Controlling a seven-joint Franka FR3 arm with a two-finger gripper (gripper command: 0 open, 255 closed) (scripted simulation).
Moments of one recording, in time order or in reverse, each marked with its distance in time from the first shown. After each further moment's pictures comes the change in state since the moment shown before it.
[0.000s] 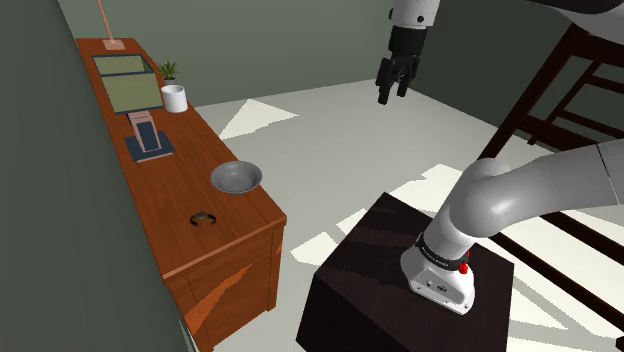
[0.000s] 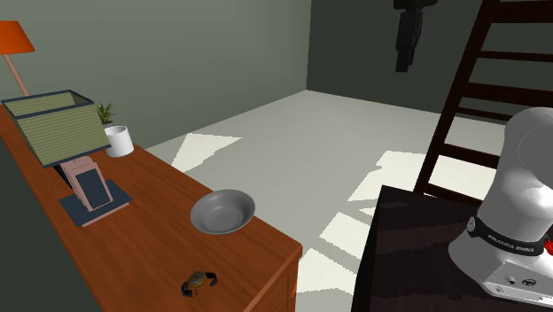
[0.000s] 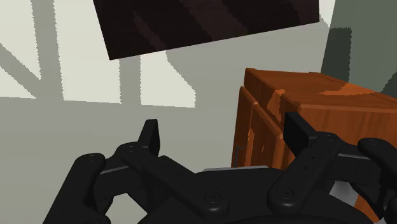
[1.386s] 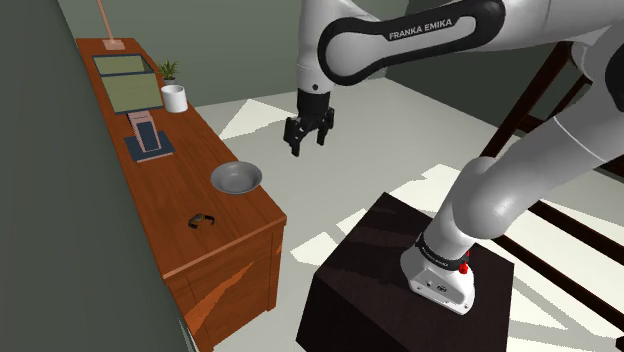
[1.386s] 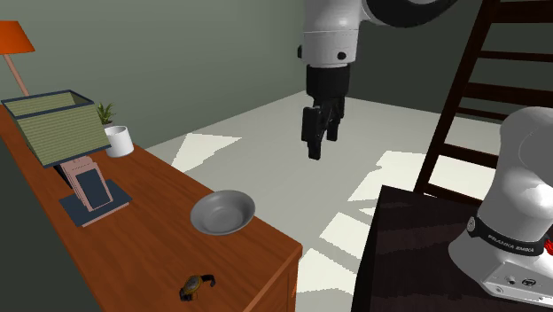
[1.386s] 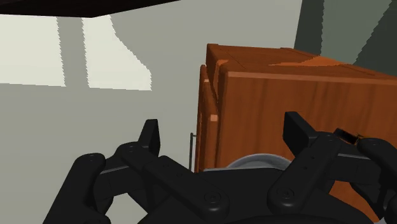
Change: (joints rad) arm 0.096 0.396 0.267 -0.059 0.136 0.501 0.309
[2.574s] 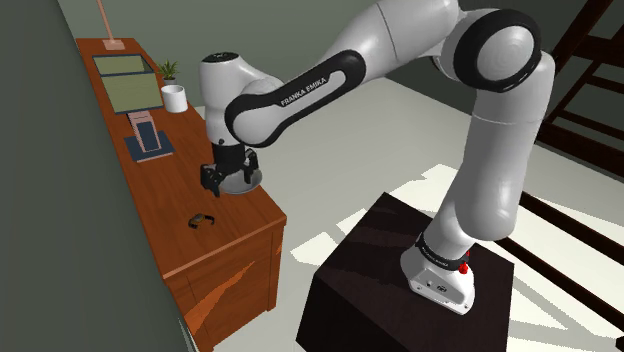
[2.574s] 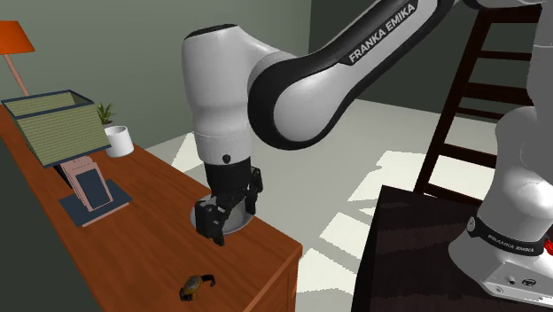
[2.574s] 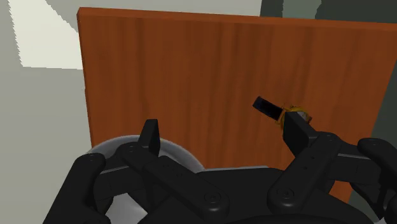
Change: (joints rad) arm 0.108 0.643 0.124 0.396 -0.201 0.263 0.338
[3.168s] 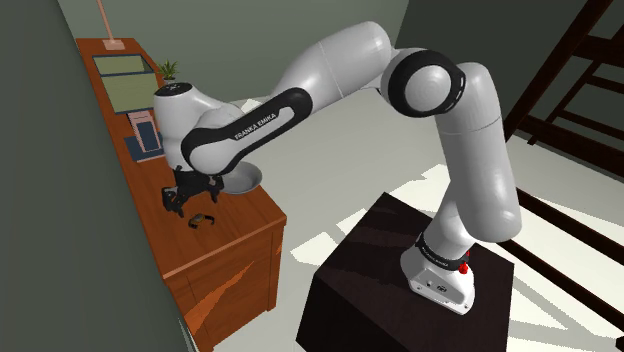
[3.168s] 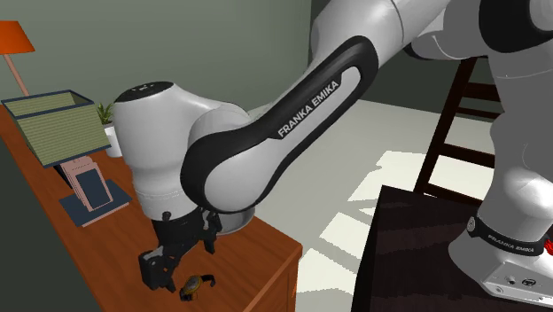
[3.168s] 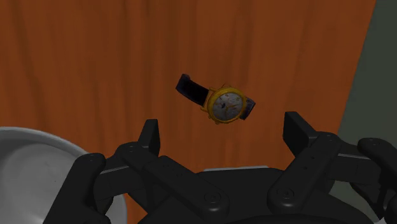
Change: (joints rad) arm 0.126 0.337 -0.035 0.346 -0.109 -0.008 0.113
